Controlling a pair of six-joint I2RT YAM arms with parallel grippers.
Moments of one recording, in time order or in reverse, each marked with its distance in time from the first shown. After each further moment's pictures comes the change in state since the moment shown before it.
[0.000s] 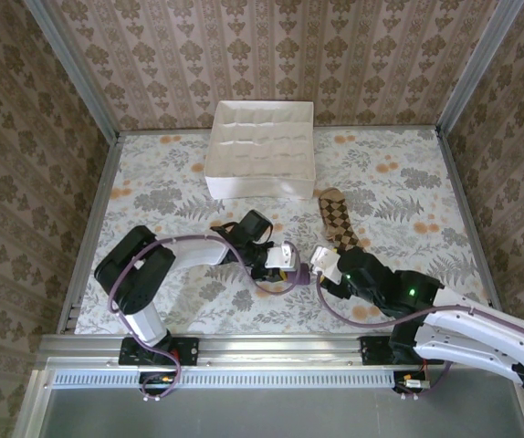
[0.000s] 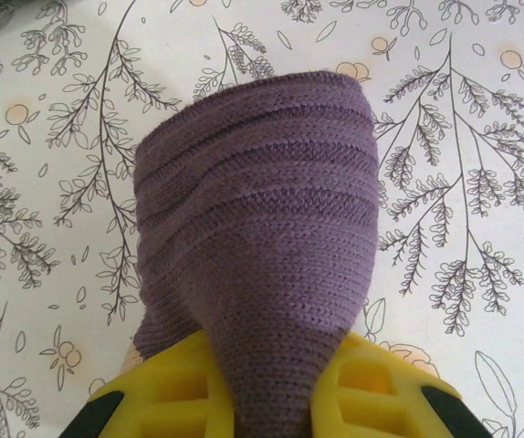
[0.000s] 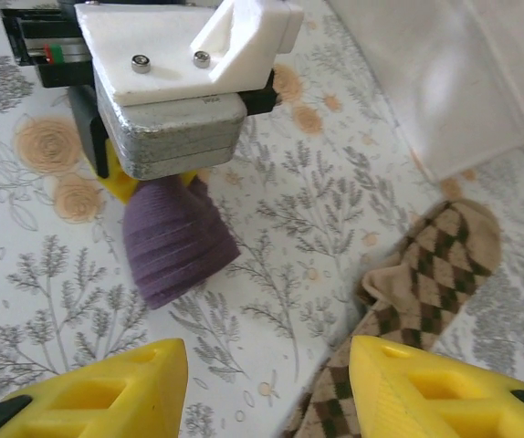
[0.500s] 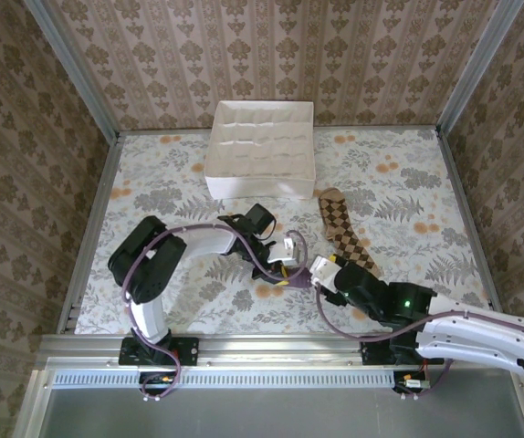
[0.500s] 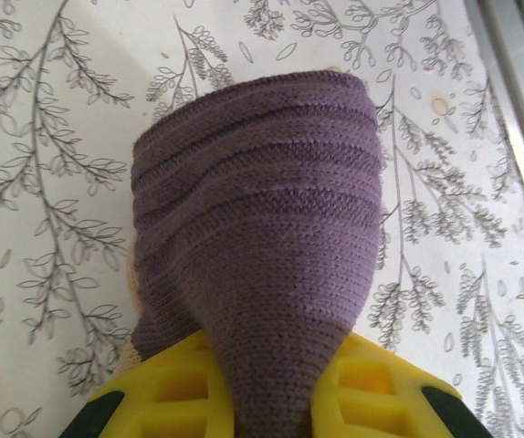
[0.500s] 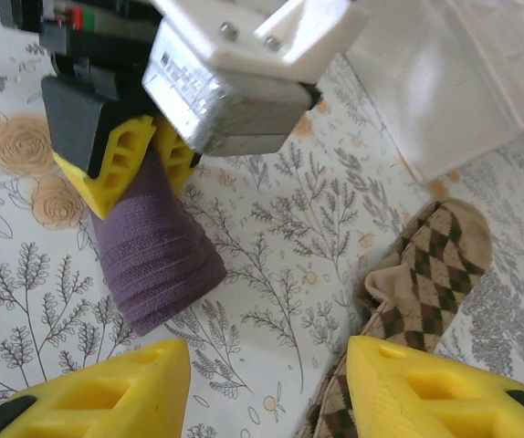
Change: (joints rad) left arm 0.030 0.108 0.130 -0.196 0.160 -0.056; right arm 0.118 -0.011 -0.143 0.148 0.135 0.058
